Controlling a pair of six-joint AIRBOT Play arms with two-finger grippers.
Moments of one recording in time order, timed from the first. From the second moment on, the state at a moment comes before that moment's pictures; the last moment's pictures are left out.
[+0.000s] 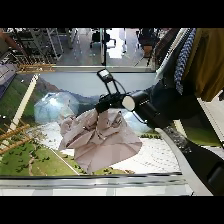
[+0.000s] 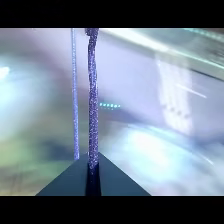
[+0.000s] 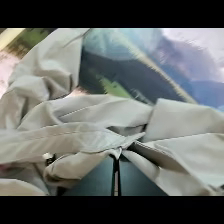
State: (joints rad) left arm 0.83 -1.34 1.50 0.38 -1.29 -0.63; right arm 0.55 -1.57 1.70 -1.36 0.85 1.41
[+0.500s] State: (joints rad) left arm 0.37 -1.47 1.44 0.40 -1.81 -0.46; right arm 0.44 -1.53 1.71 -1.40 0.88 1.41
